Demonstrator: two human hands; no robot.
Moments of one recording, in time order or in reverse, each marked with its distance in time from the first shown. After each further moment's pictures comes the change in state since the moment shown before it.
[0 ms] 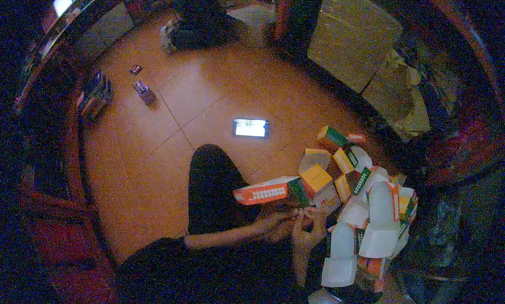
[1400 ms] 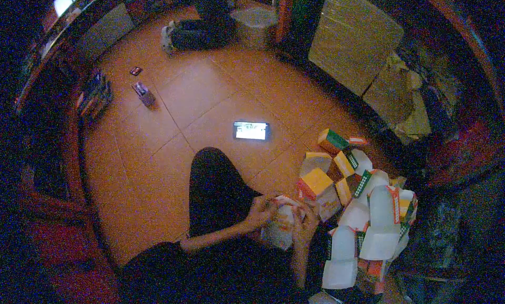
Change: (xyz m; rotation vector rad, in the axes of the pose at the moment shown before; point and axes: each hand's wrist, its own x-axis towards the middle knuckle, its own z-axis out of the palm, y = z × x) left_hand 0.004 0.036 -0.041 1.153 0.208 0.491; right_hand 0.011 0.017 0.016 0.031 -0.335 0.104
